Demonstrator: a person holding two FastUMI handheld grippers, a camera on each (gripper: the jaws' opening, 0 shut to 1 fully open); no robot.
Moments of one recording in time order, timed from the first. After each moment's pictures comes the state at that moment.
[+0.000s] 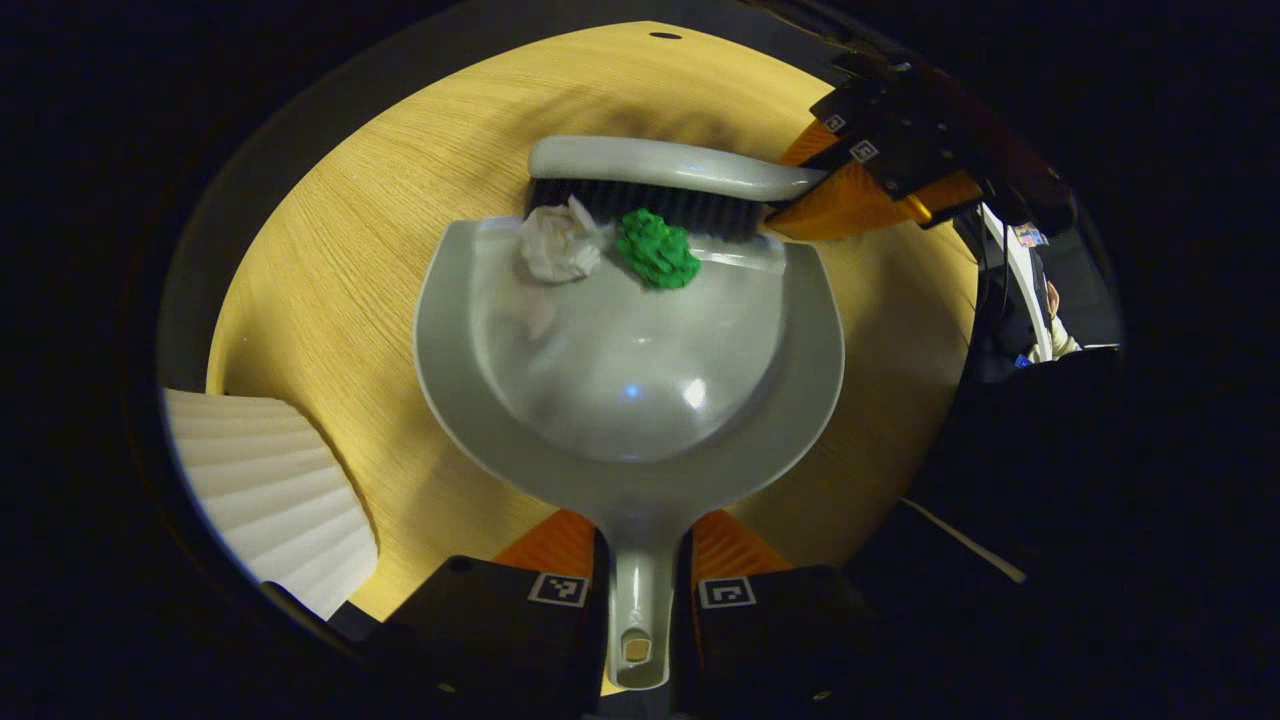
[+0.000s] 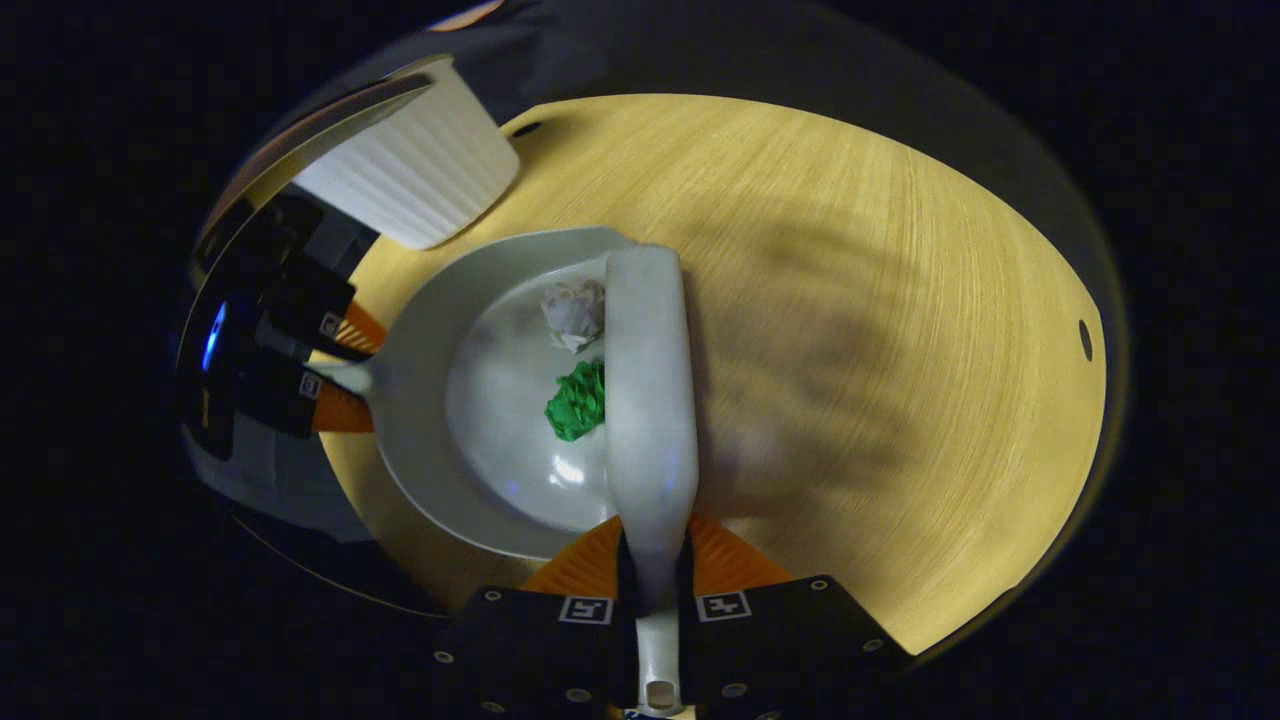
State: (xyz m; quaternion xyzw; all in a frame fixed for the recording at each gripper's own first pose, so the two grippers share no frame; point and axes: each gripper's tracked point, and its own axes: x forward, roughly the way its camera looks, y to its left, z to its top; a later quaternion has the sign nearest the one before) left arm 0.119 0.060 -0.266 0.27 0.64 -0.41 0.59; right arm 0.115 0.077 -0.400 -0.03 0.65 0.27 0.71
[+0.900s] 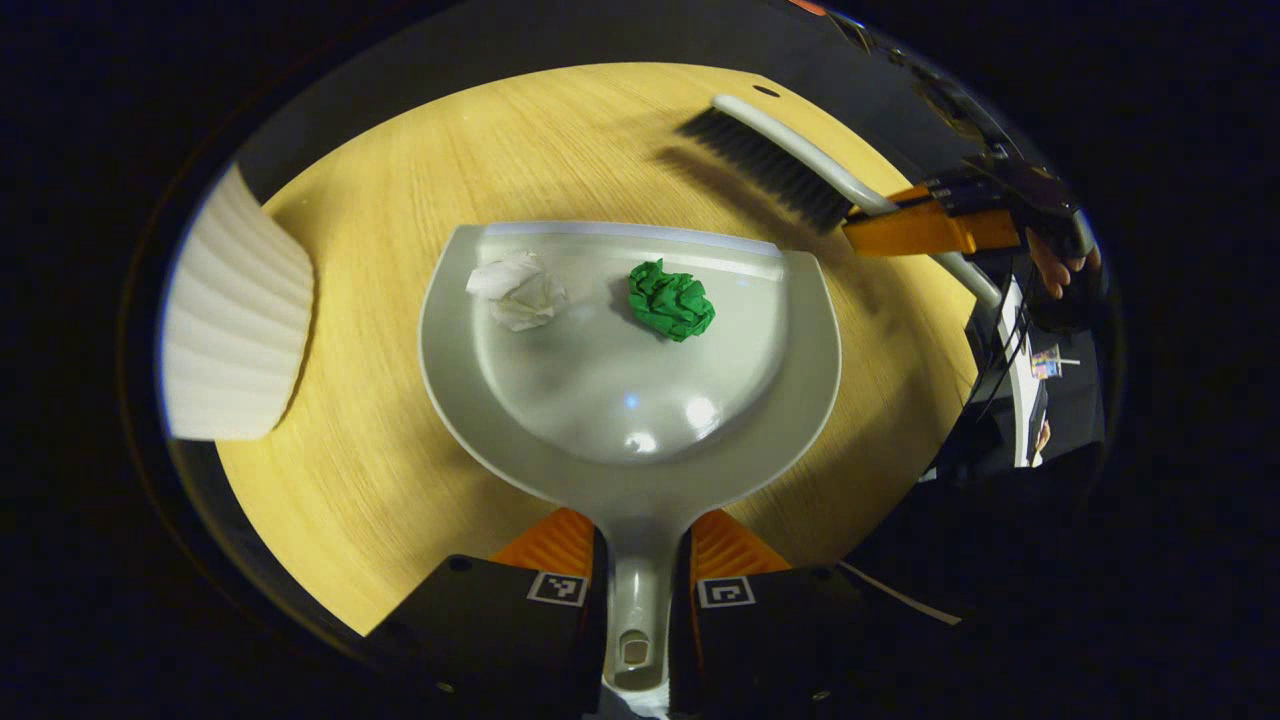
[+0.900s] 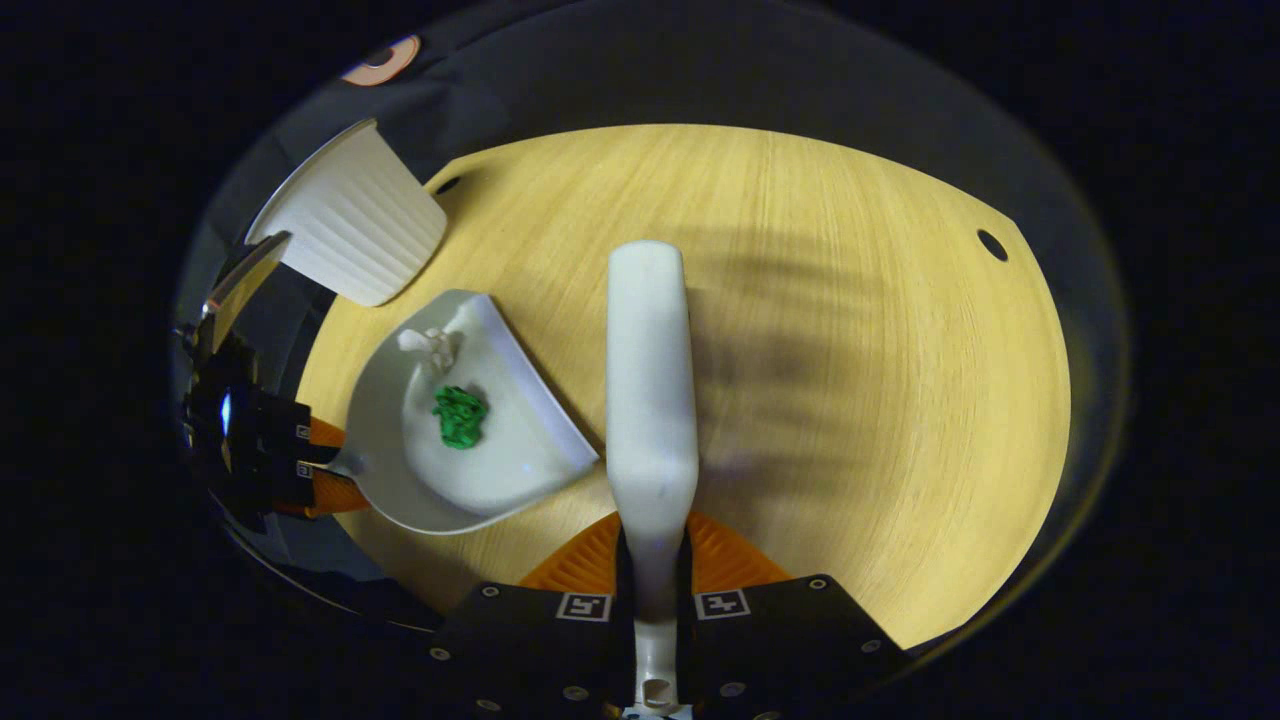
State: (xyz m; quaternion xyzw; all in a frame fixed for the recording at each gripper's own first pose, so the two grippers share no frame) left arm 0.084 0.019 -0.268 0.11 0.65 -0.30 0.69; right arm 0.106 0.026 -0.416 0.03 0.64 0.12 0.76
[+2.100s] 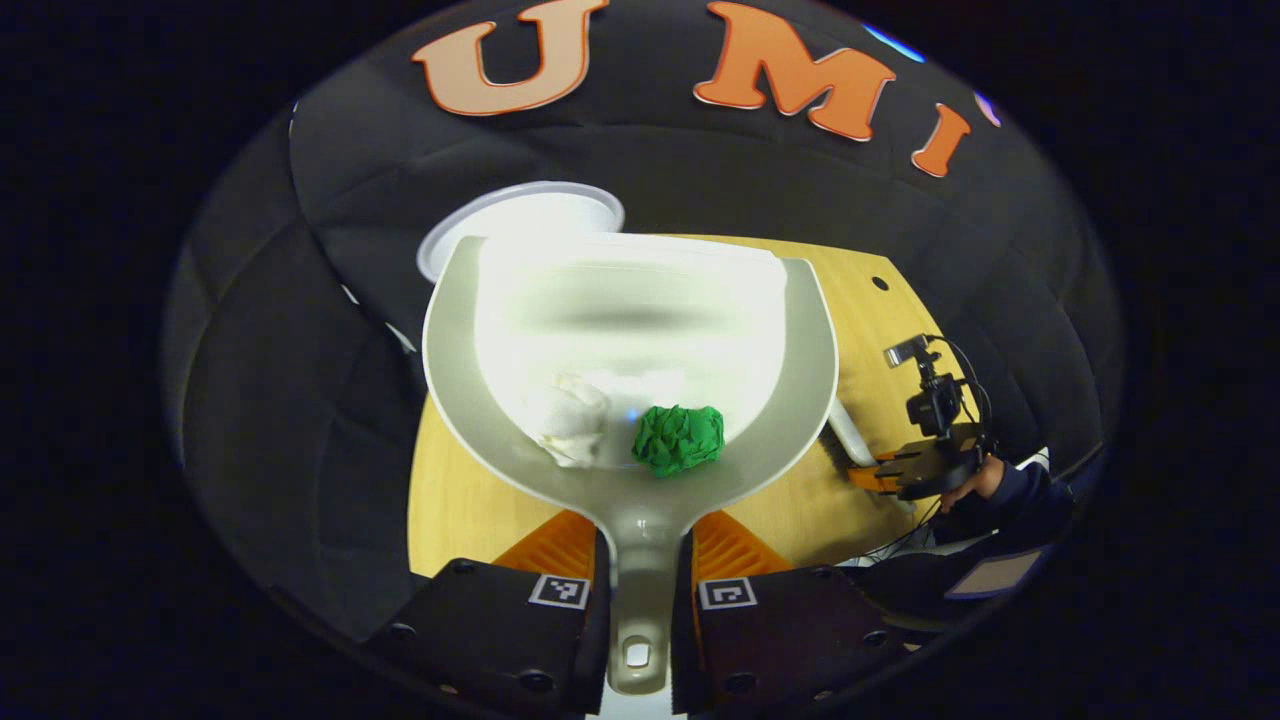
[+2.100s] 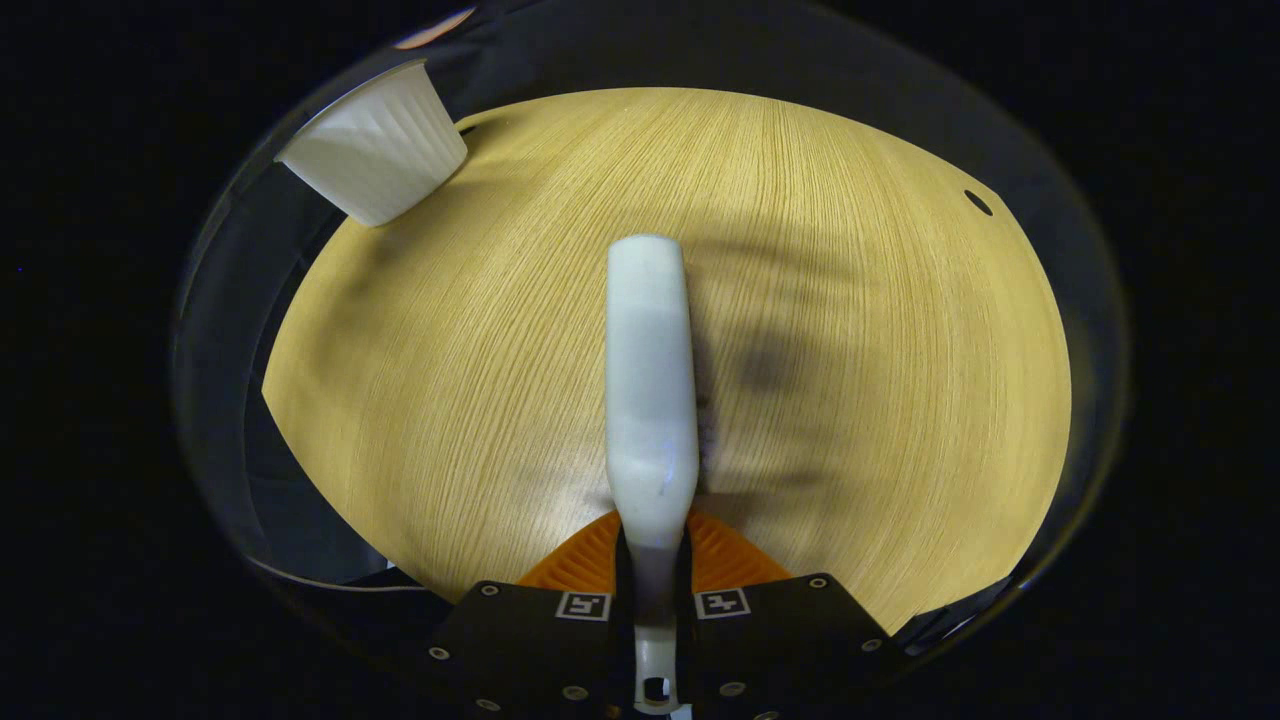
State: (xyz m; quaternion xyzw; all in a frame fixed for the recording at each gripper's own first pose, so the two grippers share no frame) left arm 0.115 0.070 -0.126 0.02 0.51 -0.08 0.86; right arm 0.043 0.054 -0.448 0.00 0.64 0.12 0.76
